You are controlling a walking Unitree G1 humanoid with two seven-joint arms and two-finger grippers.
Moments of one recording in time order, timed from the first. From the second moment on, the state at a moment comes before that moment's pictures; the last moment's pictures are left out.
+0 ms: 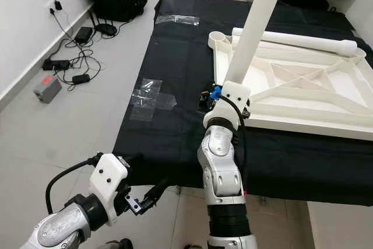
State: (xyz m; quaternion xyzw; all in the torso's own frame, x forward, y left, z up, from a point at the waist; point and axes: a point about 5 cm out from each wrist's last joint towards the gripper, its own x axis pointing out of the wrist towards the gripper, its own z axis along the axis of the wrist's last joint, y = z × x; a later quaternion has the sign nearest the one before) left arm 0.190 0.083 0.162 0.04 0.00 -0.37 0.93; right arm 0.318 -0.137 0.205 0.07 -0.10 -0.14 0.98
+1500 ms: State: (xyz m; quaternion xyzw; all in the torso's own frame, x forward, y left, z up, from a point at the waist) left arm 0.194 0.086 0.151 0.05 0.02 -0.37 0.93; right arm 0.283 -0.157 0.180 0.03 -0.07 -0.05 1.00
